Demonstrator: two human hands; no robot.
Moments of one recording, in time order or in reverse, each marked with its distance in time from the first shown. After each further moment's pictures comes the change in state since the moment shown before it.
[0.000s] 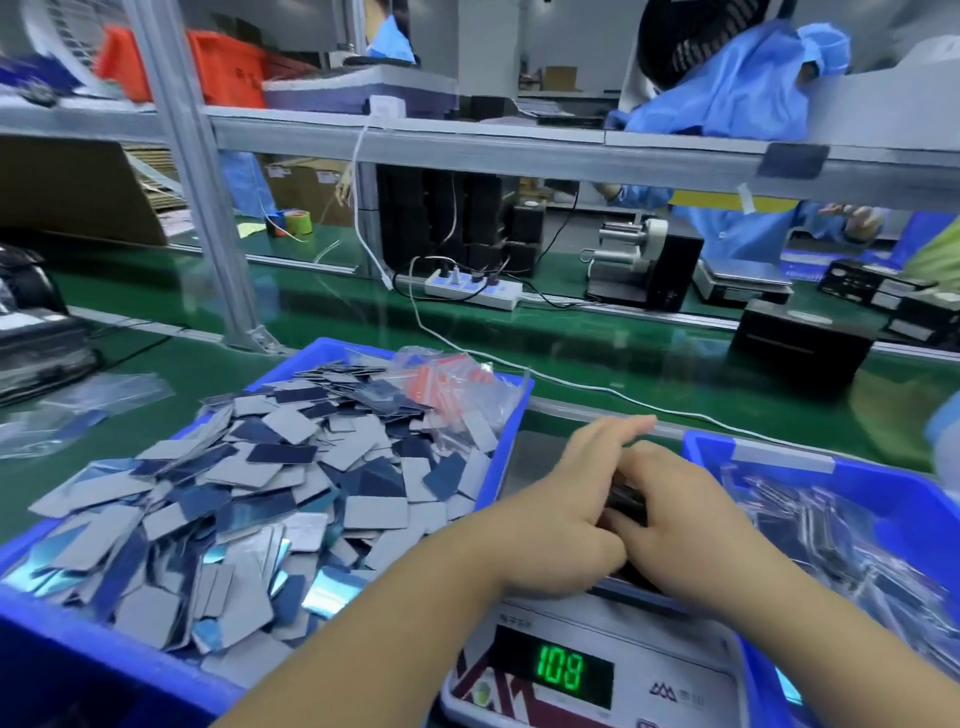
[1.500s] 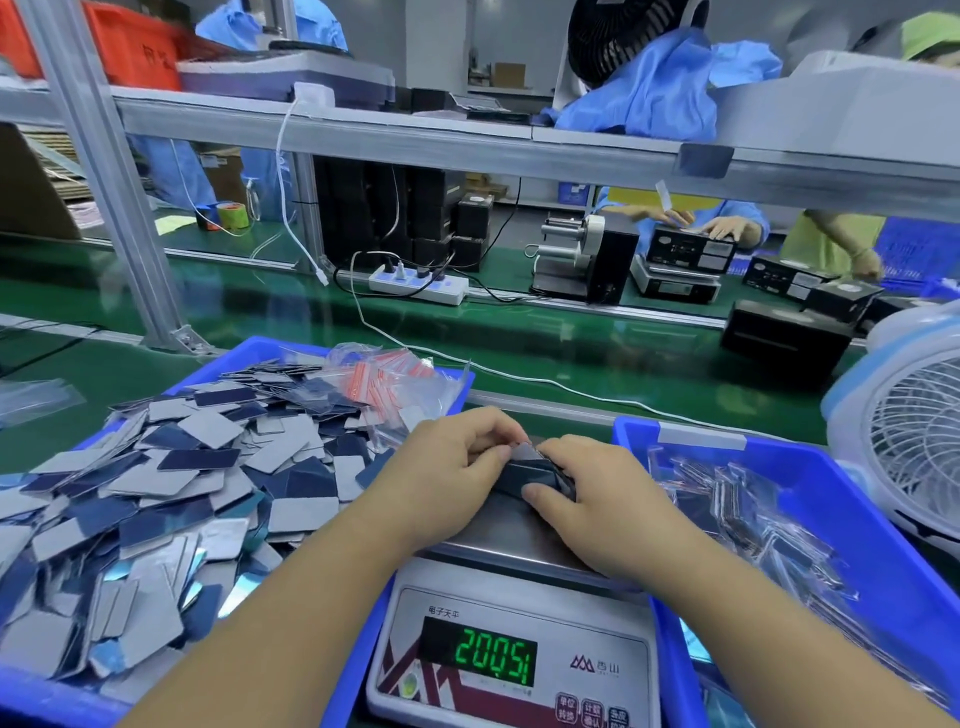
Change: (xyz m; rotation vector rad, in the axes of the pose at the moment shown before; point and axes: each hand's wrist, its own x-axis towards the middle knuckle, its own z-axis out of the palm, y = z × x) left_hand 0.008 -0.030 -0.021 0.102 0.405 0.046; right_hand -0.001 0.005 -0.005 -0.032 -0.017 0.008
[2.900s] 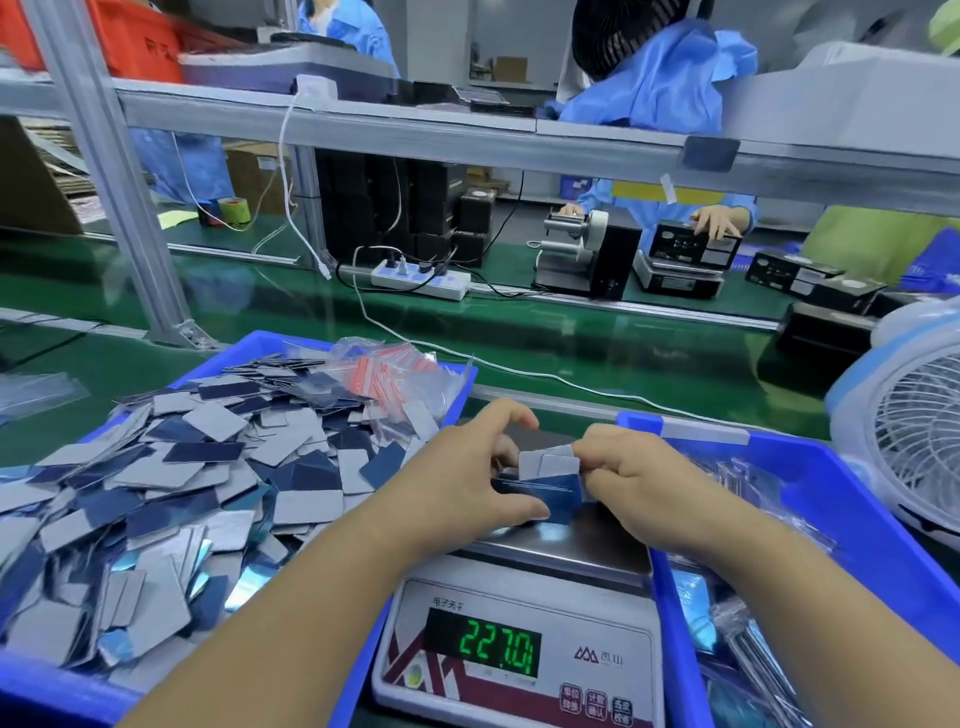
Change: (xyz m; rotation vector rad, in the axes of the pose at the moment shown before) left_hand -0.007 0.011 0.001 0.178 -0.159 -0.042; right_hand 0.000 0.016 -0.026 0.140 -0.170 0.056
